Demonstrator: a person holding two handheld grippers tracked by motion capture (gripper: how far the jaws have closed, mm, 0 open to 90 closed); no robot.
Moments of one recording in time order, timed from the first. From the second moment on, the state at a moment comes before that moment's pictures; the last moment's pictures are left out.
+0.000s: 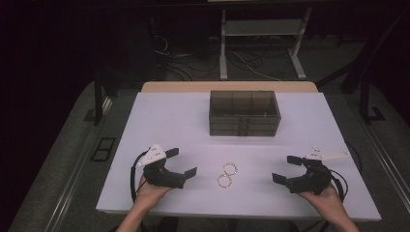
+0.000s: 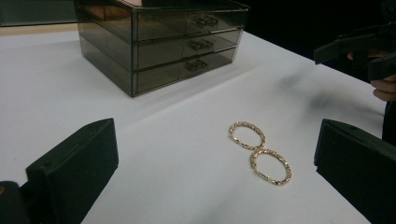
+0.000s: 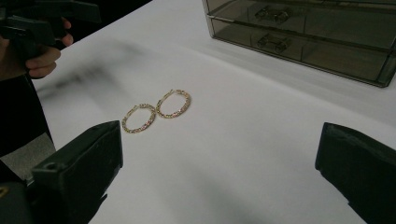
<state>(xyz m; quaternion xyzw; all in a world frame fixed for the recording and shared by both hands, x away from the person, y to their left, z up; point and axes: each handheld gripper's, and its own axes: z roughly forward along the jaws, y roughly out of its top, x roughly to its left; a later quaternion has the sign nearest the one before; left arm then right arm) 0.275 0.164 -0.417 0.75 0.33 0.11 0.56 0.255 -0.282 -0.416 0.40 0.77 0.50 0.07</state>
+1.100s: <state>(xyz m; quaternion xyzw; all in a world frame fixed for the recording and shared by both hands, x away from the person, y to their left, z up) 0.272 0.160 -0.418 0.77 0.31 0.10 0.55 0.254 -0.282 -0.409 0.40 0.77 0.50 0.06</state>
